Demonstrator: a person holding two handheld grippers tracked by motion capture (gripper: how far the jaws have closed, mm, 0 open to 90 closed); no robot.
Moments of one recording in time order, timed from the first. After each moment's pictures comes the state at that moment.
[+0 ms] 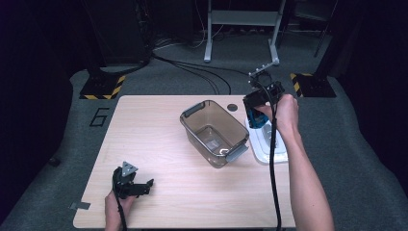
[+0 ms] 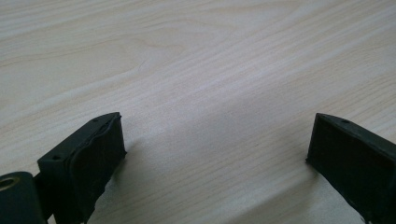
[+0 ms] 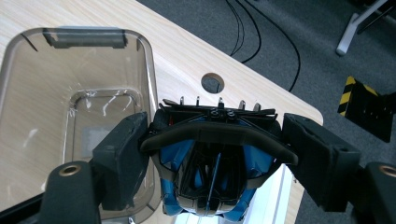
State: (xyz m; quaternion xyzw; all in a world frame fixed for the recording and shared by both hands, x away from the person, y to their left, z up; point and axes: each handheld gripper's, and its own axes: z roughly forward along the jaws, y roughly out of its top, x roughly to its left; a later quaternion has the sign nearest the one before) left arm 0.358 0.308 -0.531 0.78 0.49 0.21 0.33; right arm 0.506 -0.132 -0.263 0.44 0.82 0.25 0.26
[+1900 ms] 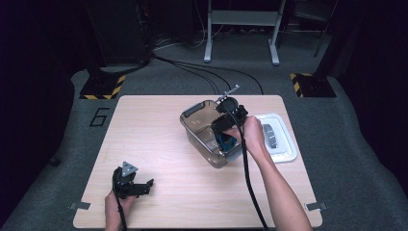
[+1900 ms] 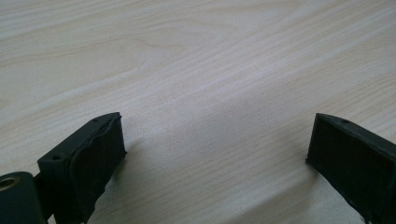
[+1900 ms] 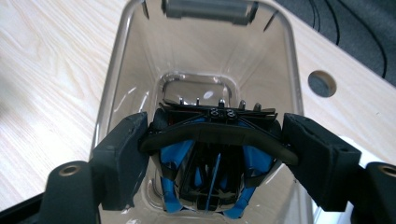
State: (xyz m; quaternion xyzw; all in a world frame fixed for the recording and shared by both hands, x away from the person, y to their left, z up) left arm 0.358 0.307 -0.532 0.77 0.50 0.21 0.33; right arm 0.489 -0.051 -0.334 0.38 0.87 0.26 0.17
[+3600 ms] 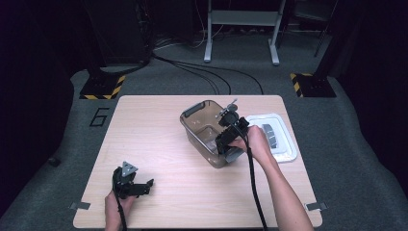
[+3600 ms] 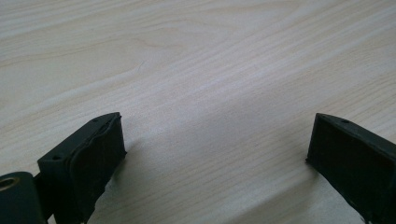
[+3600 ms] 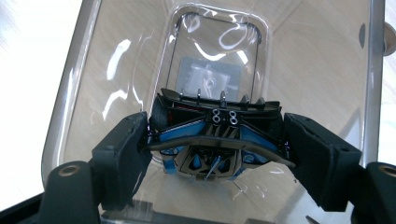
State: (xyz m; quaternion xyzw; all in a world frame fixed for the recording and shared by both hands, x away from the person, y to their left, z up) left arm 0.358 0.307 -0.532 0.77 0.50 0.21 0.33; right arm 0.487 -0.063 -0.376 0.35 0.91 0.20 0.11
